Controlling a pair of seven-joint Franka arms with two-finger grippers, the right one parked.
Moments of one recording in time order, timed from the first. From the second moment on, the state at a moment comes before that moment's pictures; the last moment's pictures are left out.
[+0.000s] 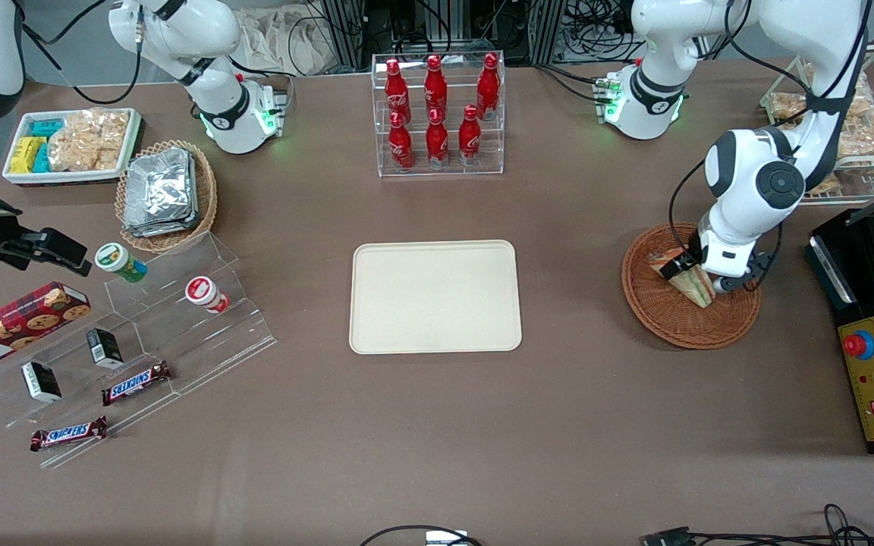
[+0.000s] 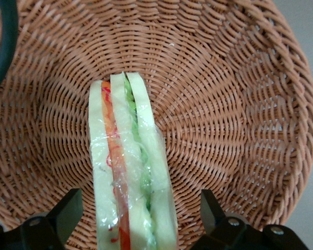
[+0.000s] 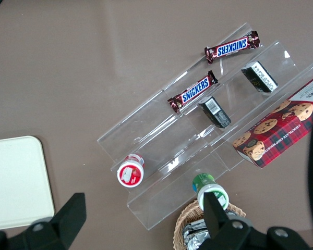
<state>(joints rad) 0.08 0.09 -0.10 -2.53 0.05 2.58 -0.58</state>
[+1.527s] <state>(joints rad) 0.07 -0.06 -0.30 -2.17 0.07 2.11 -0.48</state>
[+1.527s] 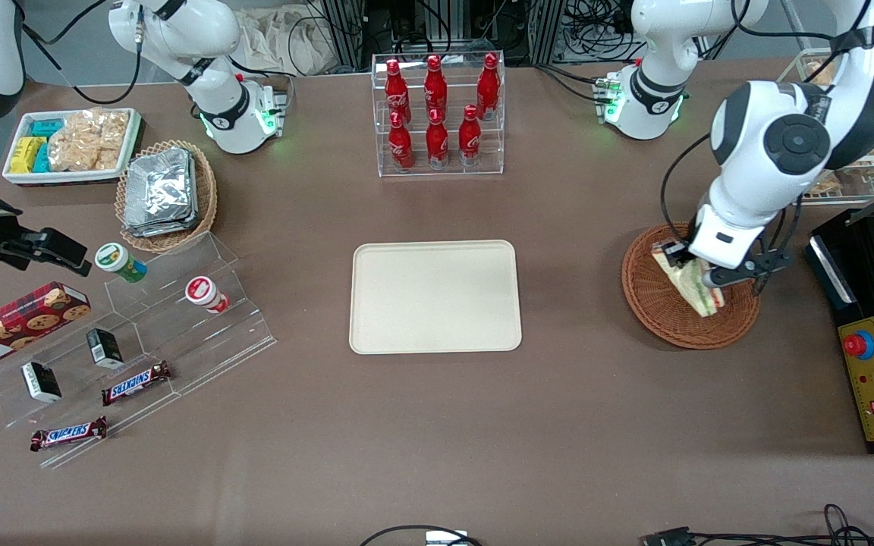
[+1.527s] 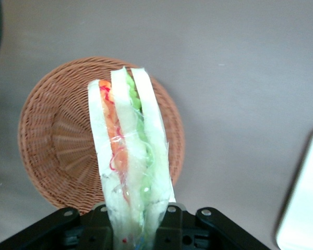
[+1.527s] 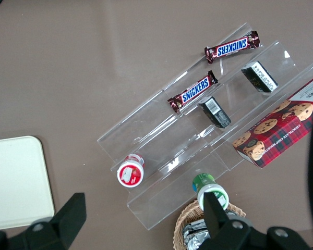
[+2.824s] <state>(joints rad) -0.13 0.27 -0.56 -1.96 0.20 2.17 -0.51</state>
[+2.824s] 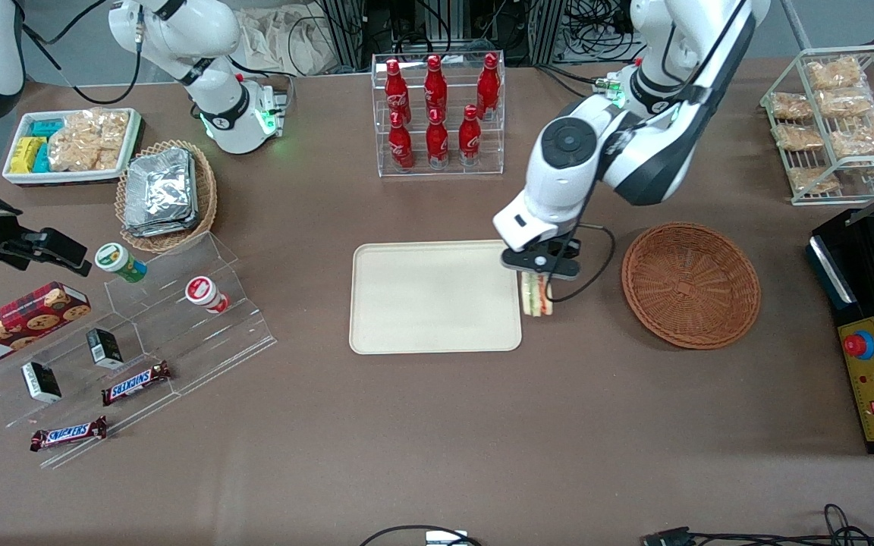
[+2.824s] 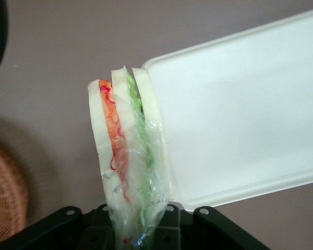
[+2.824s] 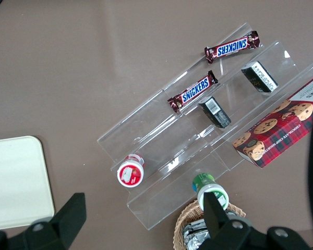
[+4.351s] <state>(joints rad) -0.27 0.65 -0.55 -1.80 0.37 2.23 -0.72</state>
